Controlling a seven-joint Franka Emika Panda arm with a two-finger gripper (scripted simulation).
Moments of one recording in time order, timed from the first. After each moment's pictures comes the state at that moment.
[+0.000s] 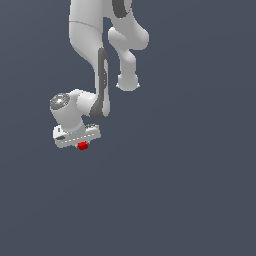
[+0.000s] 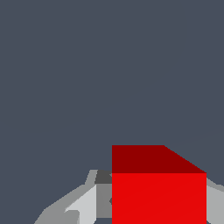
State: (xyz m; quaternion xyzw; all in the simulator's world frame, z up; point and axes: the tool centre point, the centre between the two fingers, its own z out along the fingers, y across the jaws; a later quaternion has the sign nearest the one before) arm -0.047 -0.233 0.033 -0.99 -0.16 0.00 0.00
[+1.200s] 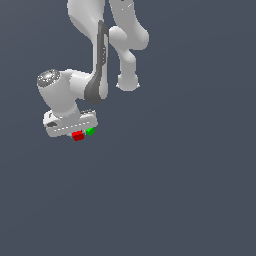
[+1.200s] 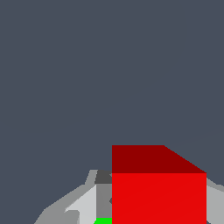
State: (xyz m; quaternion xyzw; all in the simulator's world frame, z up) arm -0.051 -0.233 0.116 -0.99 -0.16 0.00 0.00
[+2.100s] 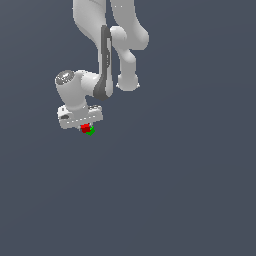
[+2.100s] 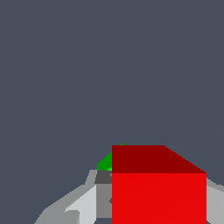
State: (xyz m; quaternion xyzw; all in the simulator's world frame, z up) arm -0.126 -0.224 0.075 -0.99 -0.16 0.00 0.00
